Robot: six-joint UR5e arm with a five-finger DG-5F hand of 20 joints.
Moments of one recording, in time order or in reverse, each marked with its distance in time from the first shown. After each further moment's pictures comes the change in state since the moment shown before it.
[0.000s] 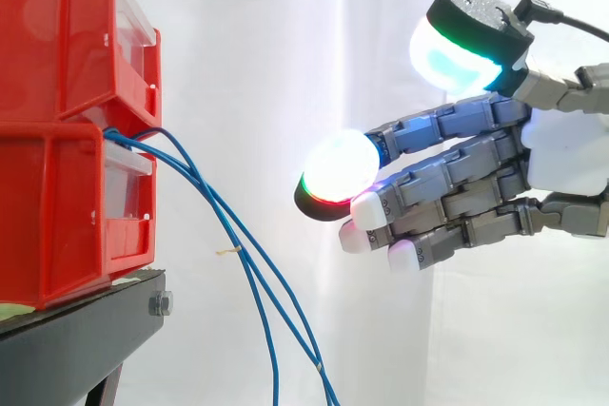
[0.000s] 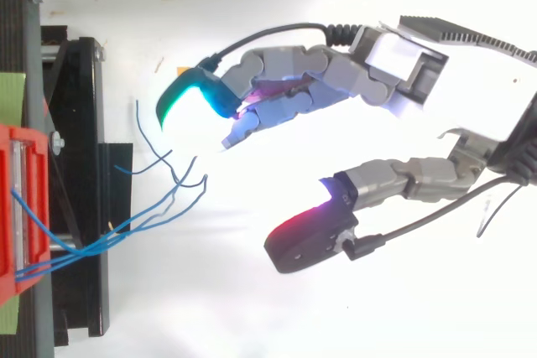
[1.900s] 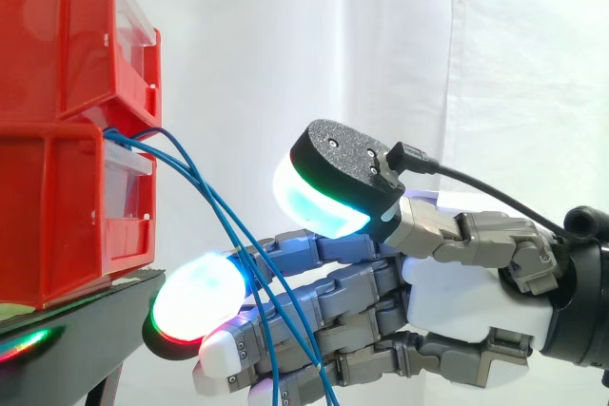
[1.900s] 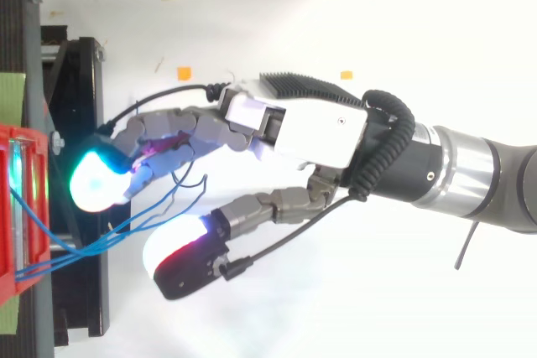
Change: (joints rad) arm -0.018 -0.269 0.190 0.127 -0.123 0.091
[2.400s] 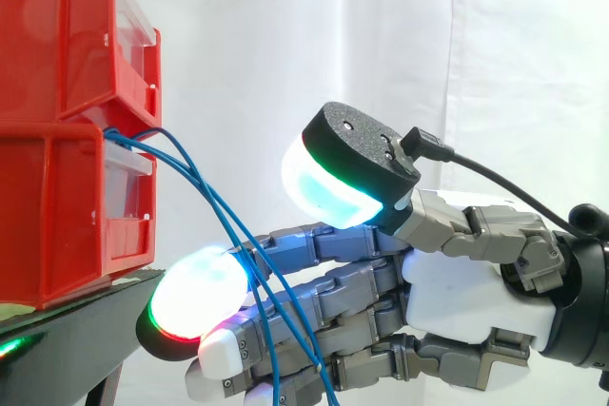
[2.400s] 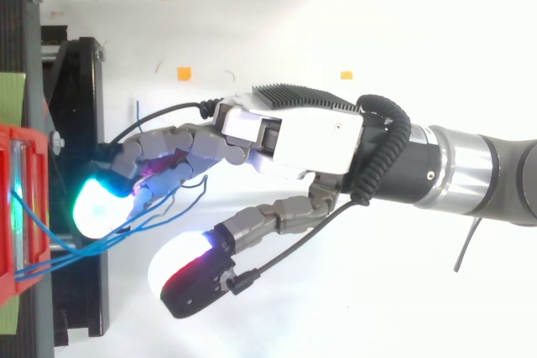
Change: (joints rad) arm -0.009 -0.001 0.002 -0.002 -0.065 0.052
